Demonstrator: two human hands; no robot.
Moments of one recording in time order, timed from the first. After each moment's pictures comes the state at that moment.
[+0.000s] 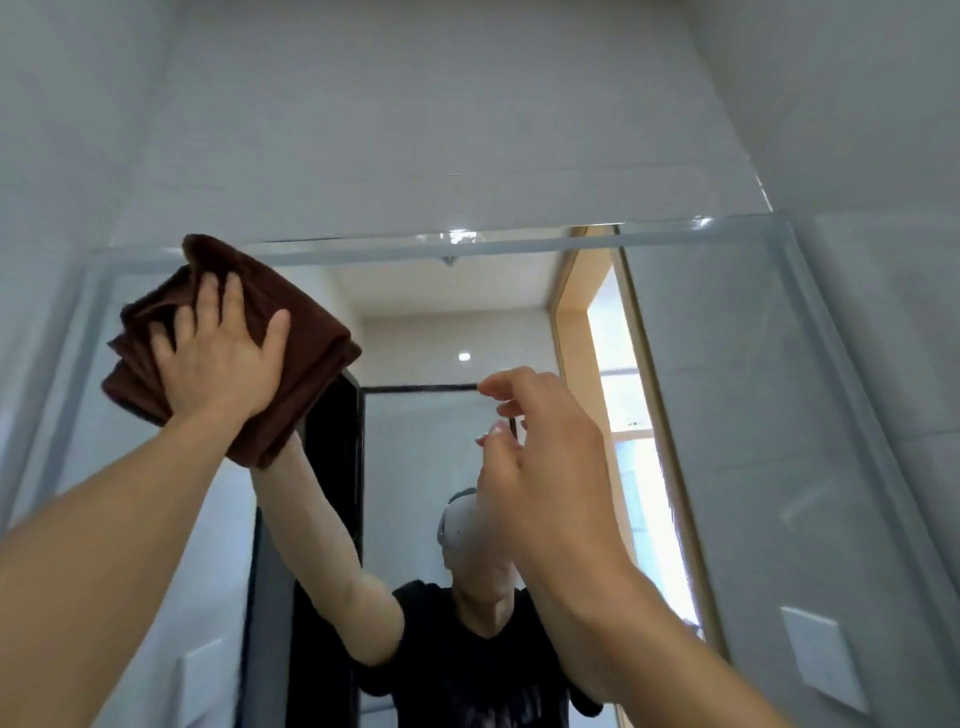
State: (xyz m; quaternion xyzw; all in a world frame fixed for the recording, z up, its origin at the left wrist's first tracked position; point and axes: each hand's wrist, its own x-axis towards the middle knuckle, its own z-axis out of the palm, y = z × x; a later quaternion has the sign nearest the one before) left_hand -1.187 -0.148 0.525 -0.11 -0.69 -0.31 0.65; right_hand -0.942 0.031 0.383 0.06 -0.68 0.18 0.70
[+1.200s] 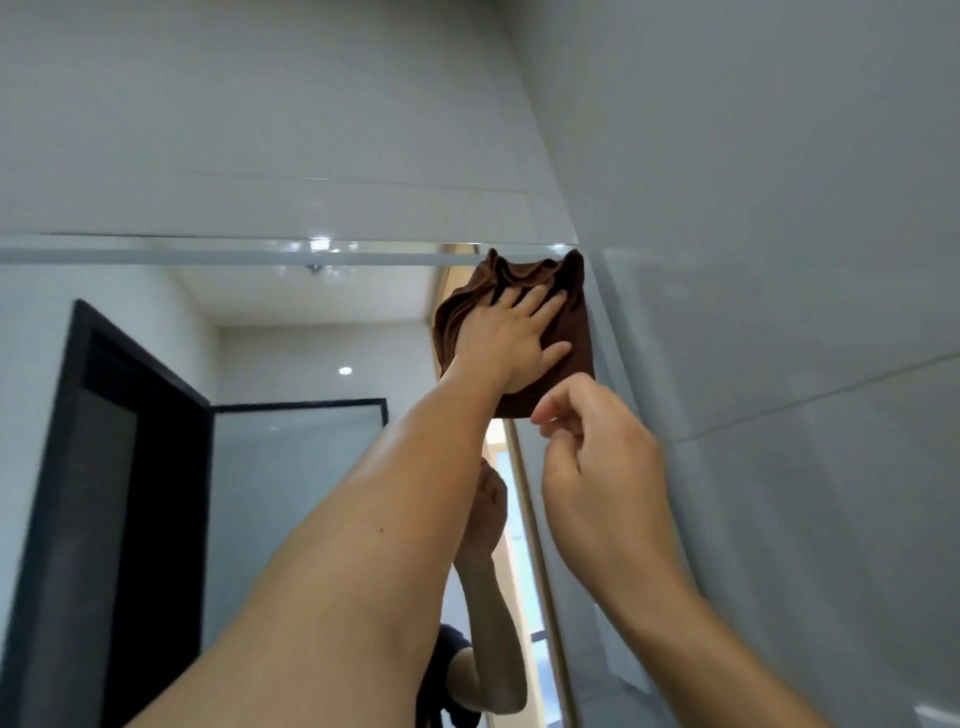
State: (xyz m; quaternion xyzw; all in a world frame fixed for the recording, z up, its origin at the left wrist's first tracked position) left_hand -0.937 0.226 0.546 -0.49 -0.60 -0.05 0.63; right_hand -0.804 0.162 0.368 -0.09 -0.65 0.14 0.74
